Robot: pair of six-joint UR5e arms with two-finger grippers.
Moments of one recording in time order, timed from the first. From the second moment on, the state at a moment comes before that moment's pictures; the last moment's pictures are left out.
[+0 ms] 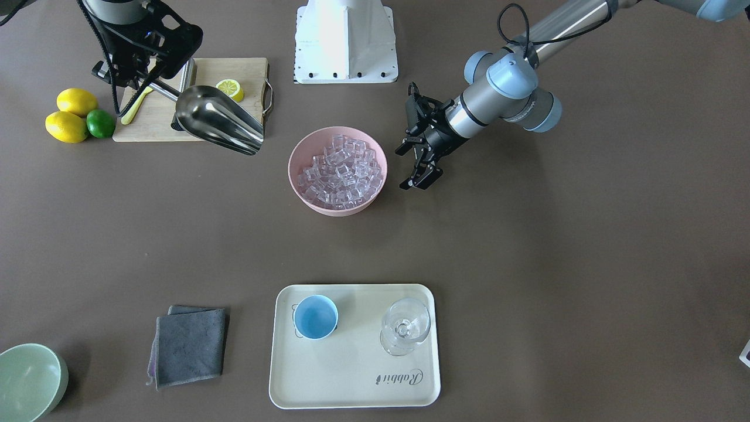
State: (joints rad) left arm -0.52 -1.99 -1.52 -2.60 -1.96 0.14; right arm 0.73 -1.04 2.28 -2.59 1.97 -0.30
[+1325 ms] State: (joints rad) left arm -0.52 -2.02 -1.50 -2.60 -1.90 0.14; right arm 0.57 -0.48 1.68 -3.03 1.85 -0.25
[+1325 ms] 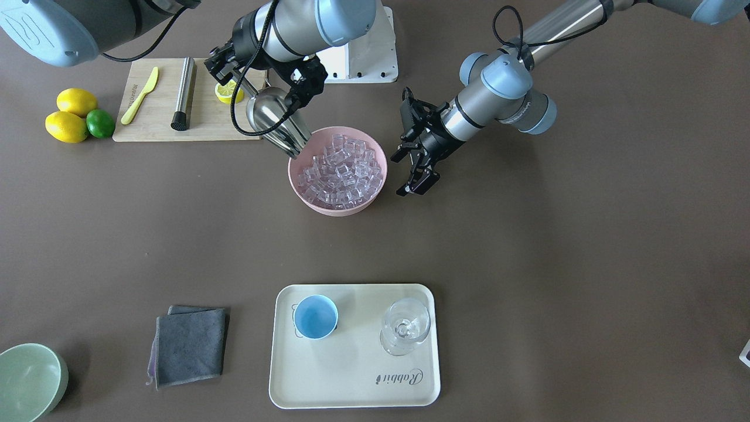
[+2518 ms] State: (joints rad) left arm -0.52 -2.01 -1.50 -2.60 -1.88 0.14; right arm 0.50 -0.40 1.44 -2.98 1.78 -0.20
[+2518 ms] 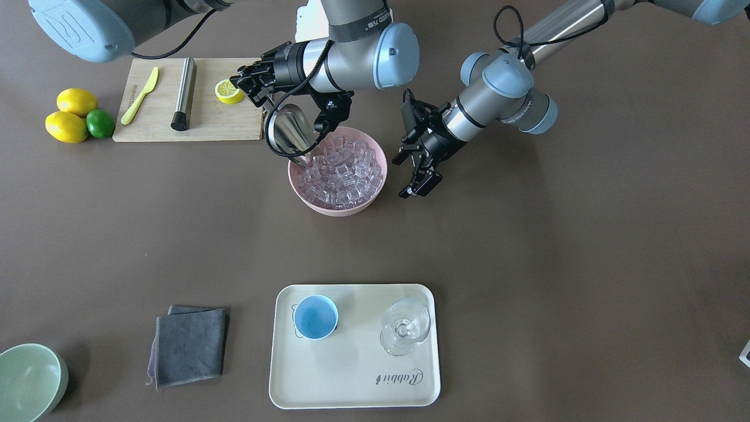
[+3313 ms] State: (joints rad) left arm -0.52 -2.01 -1.50 -2.60 -1.87 0.14; right arm 0.49 -0.42 1.37 -2.82 1.78 -0.16
